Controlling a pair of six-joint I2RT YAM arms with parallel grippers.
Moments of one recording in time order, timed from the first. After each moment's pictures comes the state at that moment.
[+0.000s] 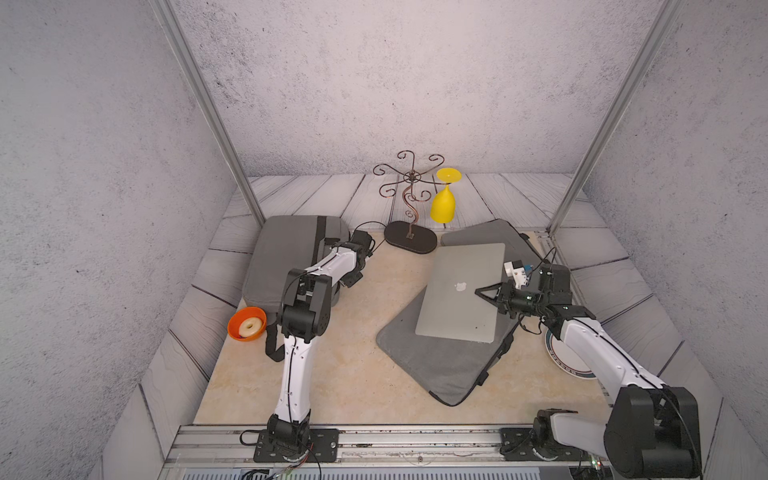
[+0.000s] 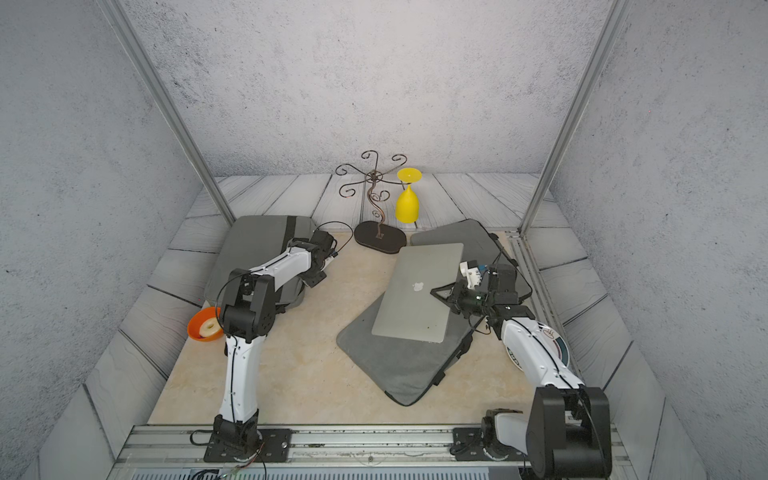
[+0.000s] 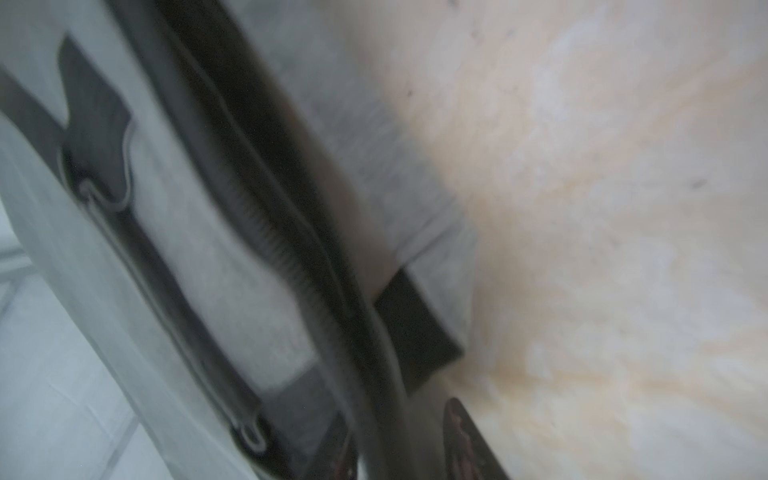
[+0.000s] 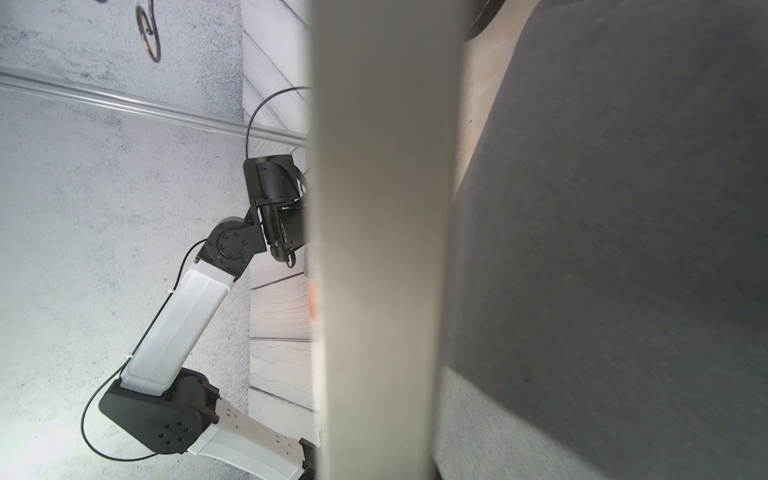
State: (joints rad) left arm -0.32 2.27 1.79 -0.80 -0.51 0.50; right arm 0.04 1.23 0.78 -0.18 -0.94 0.77
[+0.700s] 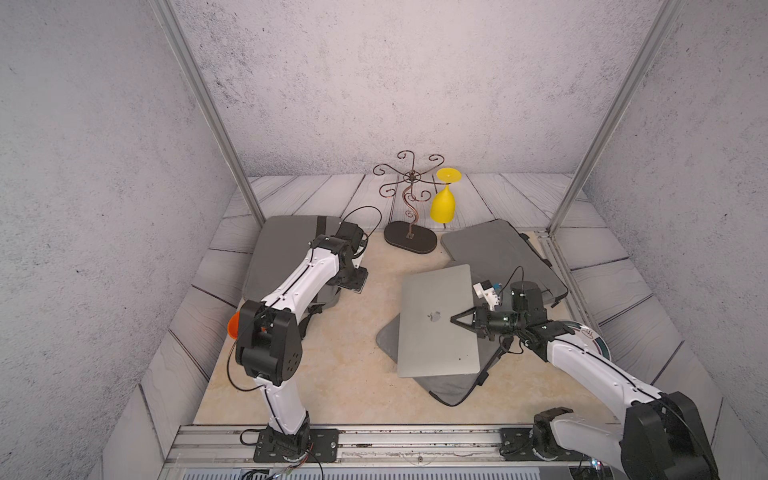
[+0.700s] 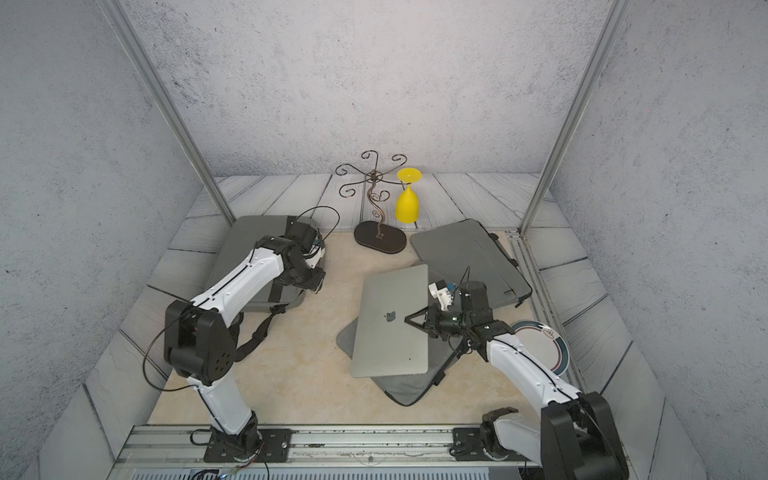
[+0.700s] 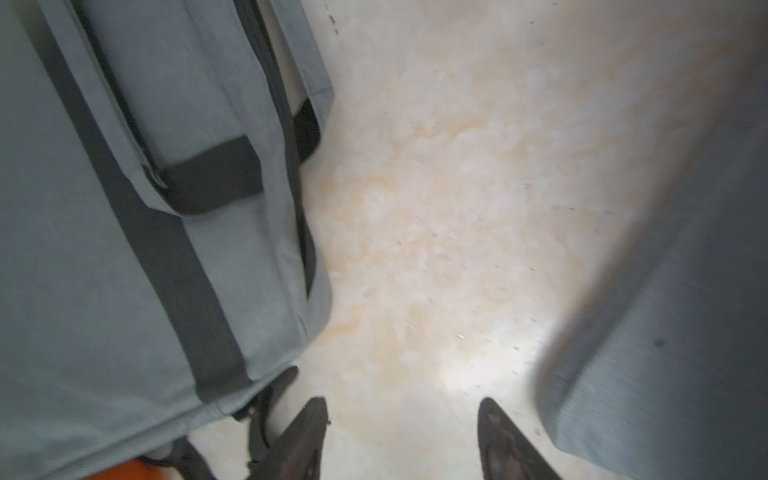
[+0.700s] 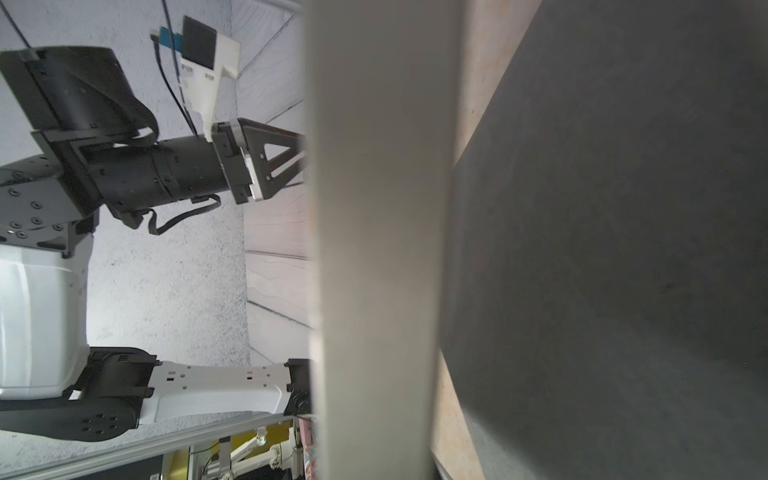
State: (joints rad) left arm -0.35 1.76 1.56 -1.04 0.00 -0.03; right arm 0.32 1.14 0.61 -0.10 -0.91 0.84
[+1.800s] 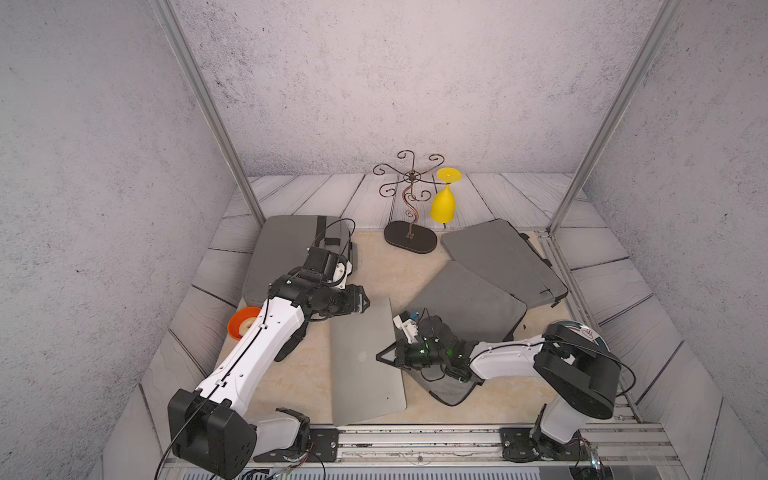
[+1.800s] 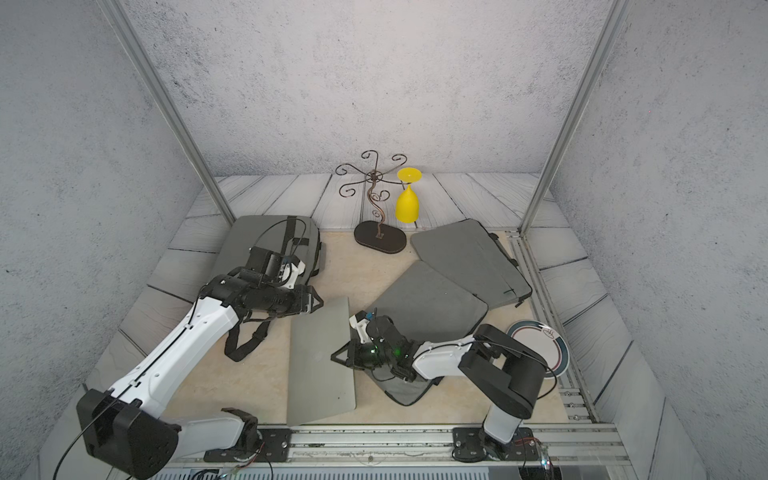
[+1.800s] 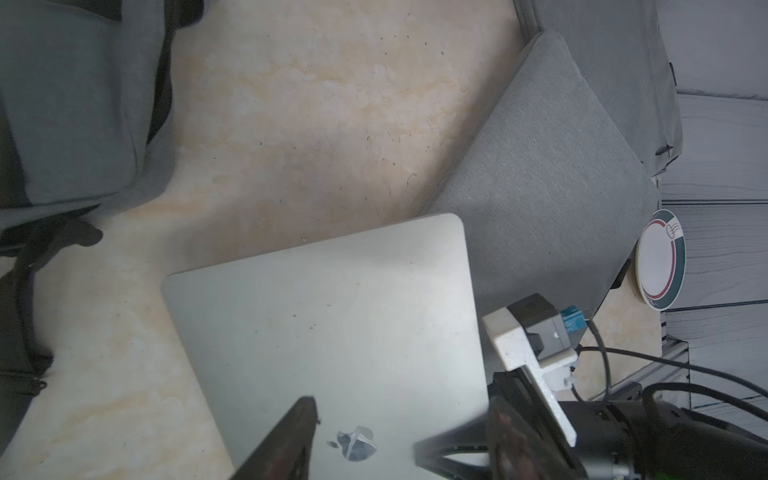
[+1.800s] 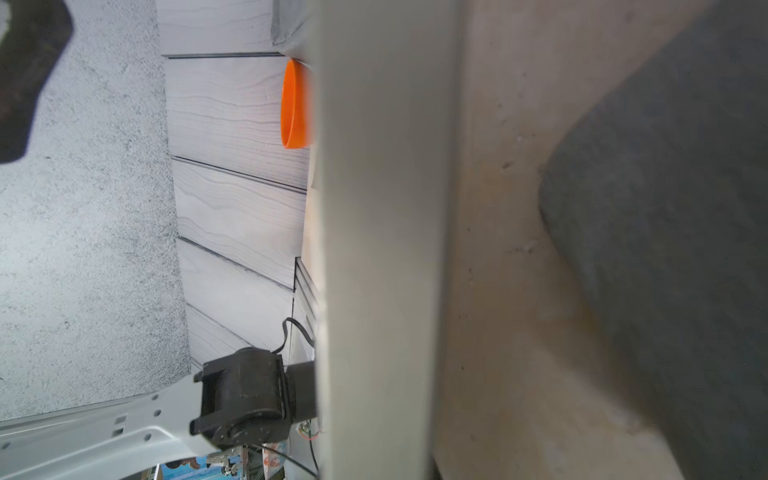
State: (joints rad) left arm -0.36 1.27 1.19 -0.92 0.31 -0.38; right arm 1.01 1.71 0.72 0.54 -0.44 1.12
